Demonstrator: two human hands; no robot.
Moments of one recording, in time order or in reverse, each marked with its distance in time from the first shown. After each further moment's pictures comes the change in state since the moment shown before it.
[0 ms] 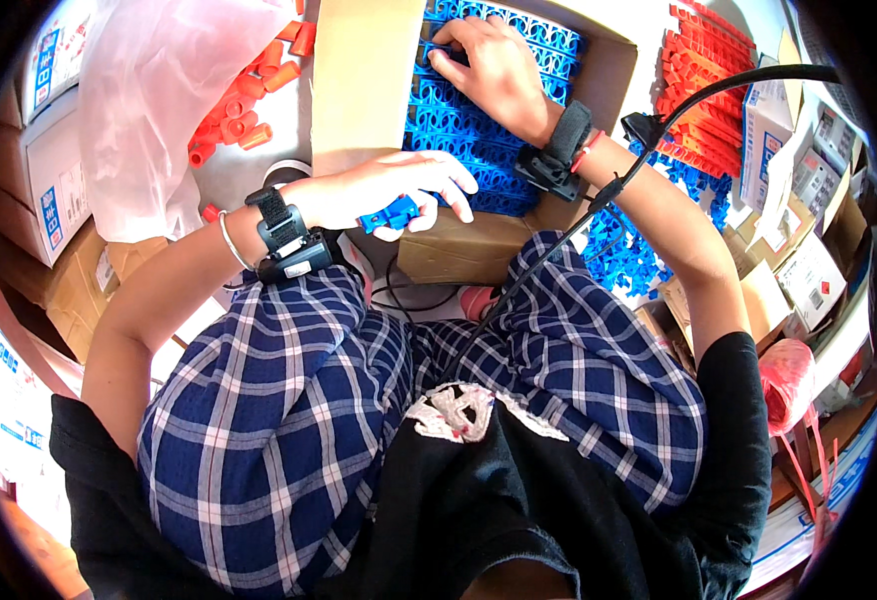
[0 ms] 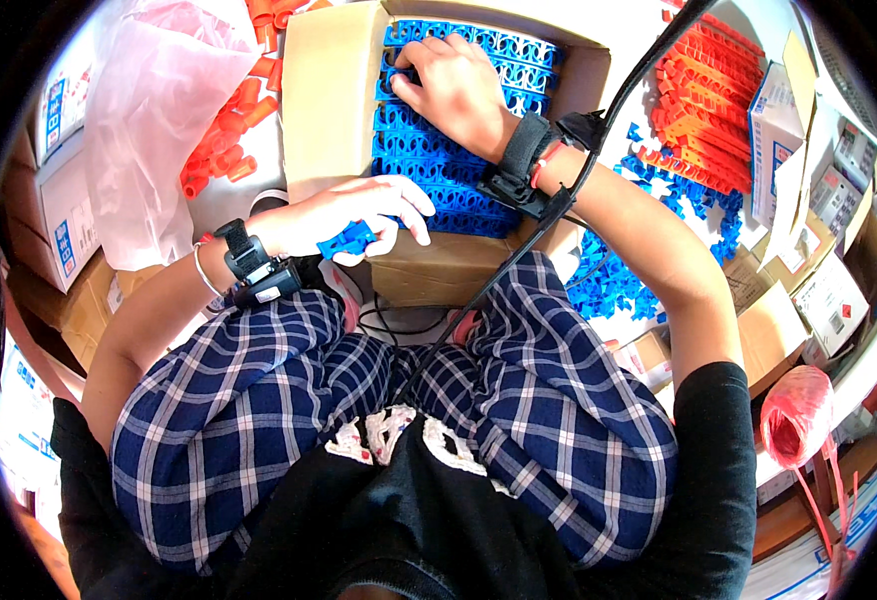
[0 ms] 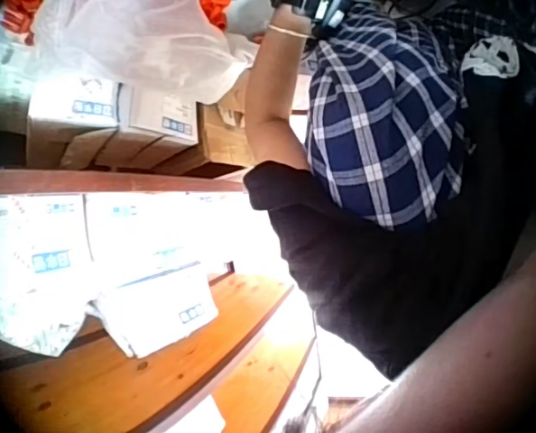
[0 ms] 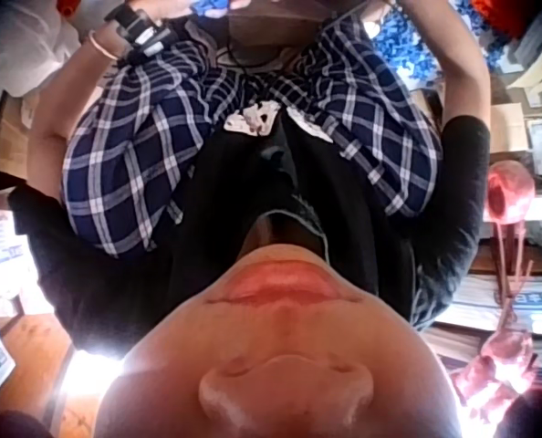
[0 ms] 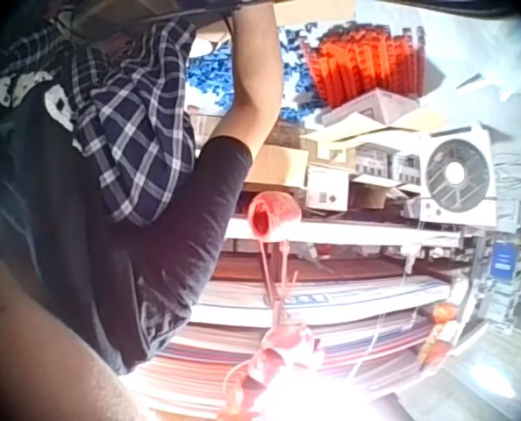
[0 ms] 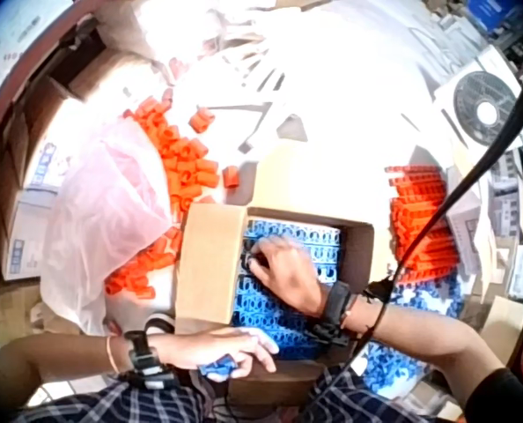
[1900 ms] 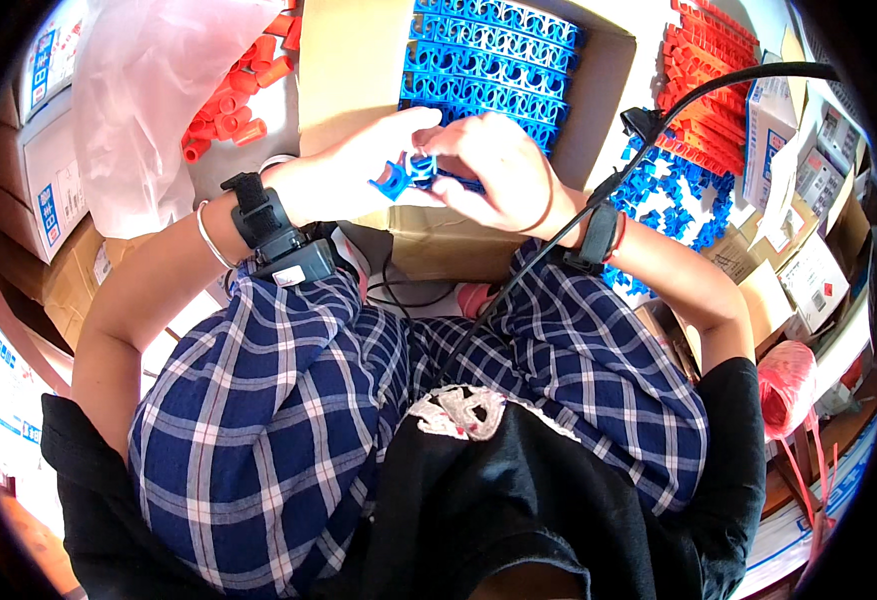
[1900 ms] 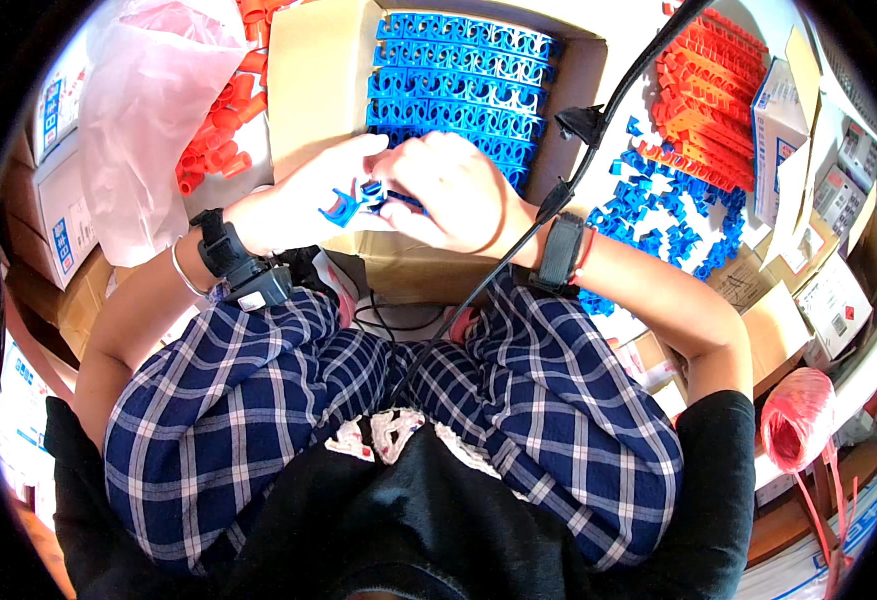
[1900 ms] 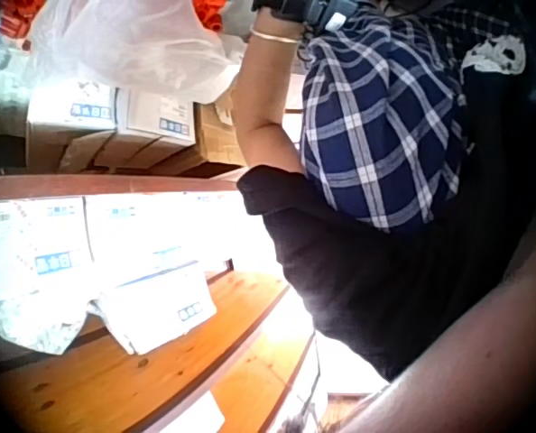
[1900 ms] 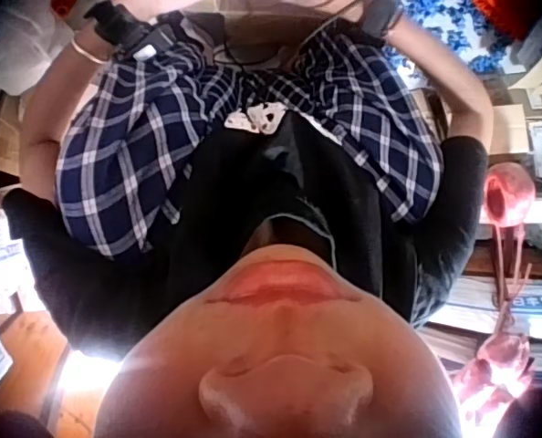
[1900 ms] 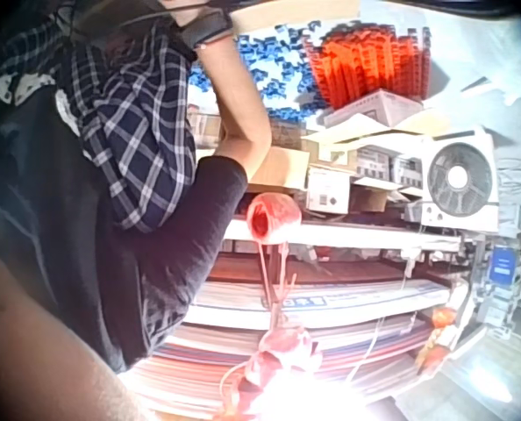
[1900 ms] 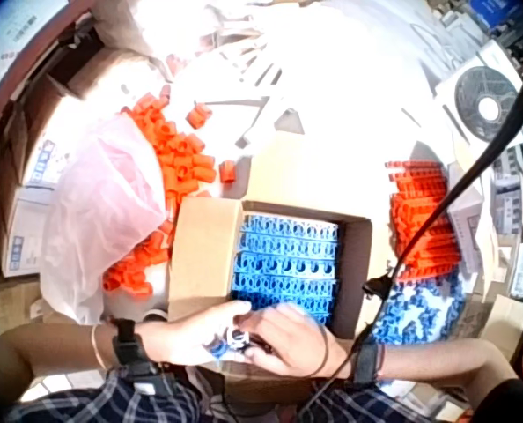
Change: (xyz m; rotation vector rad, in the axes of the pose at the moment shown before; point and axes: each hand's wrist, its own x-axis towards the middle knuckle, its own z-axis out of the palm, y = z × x) left_hand 0.006 0.005 0.003 -0.391 0.235 0.083; right_hand -0.071 -0.056 -0.042 0.307 -0.086 -0.256
